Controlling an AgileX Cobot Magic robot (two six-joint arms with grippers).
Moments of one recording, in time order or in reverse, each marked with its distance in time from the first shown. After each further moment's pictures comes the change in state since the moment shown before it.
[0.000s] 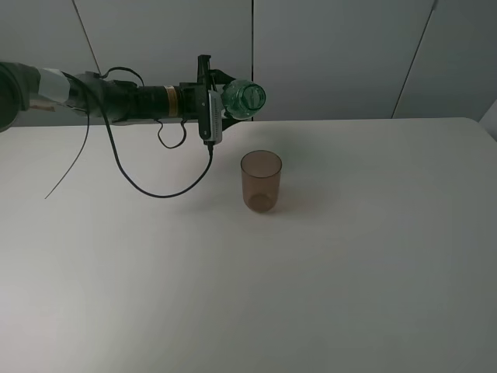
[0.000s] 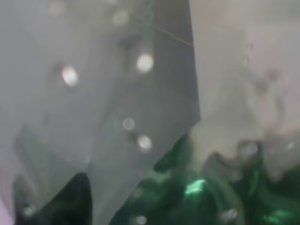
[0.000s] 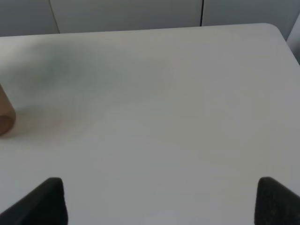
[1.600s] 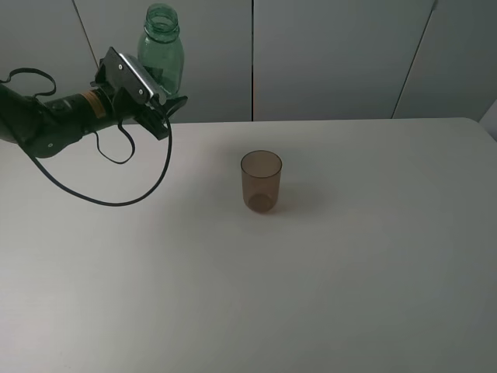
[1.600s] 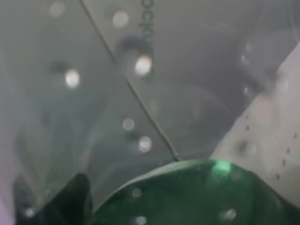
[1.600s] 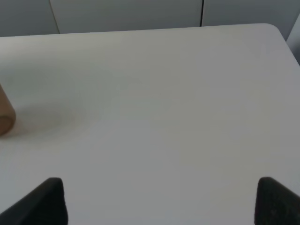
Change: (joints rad) left arm 0.122 -0.430 0.756 -0.608 -0.079 -0.020; right arm 0.000 0.000 0.000 0.000 0.000 0.000
